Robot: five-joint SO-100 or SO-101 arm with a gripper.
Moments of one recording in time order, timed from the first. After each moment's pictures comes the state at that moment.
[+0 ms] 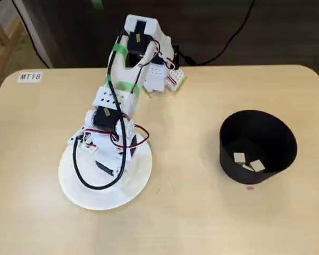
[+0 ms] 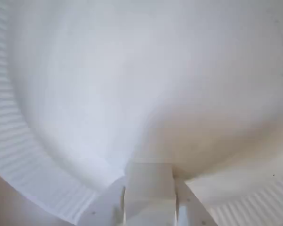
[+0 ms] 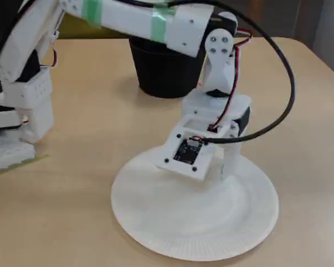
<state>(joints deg) 17.2 57.0 64.7 75.7 12.3</state>
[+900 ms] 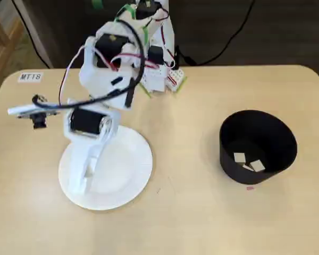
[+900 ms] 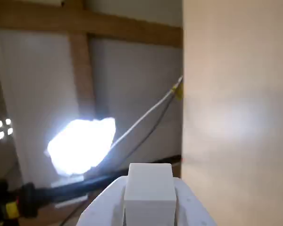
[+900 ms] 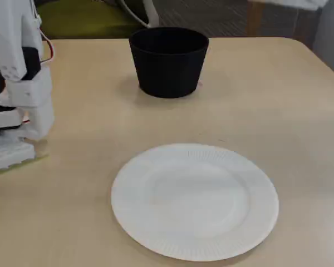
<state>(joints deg) 4.0 93.1 65.0 46.9 -11.9</state>
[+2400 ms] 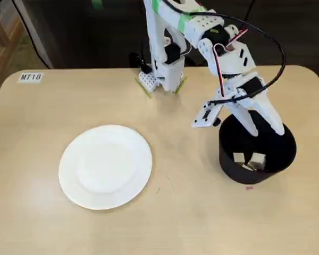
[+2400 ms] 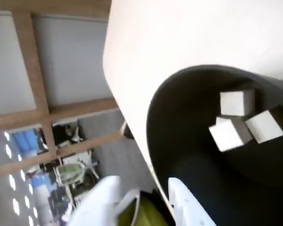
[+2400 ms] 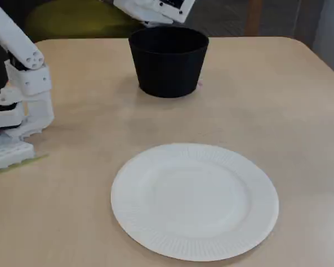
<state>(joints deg) -32.9 123.8 119.4 36.2 -5.3</state>
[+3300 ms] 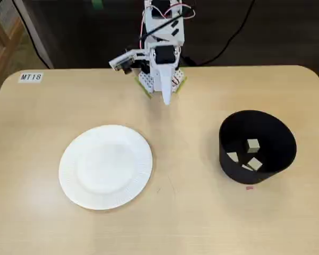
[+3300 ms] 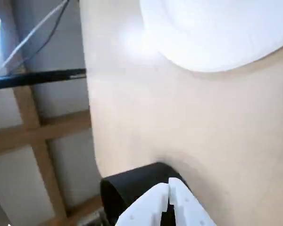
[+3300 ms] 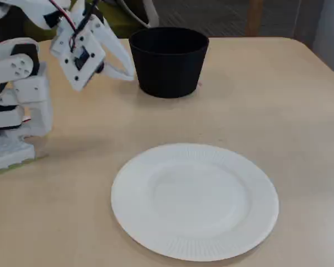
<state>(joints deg) -5.1 186.1 156.5 70.7 -4.2</state>
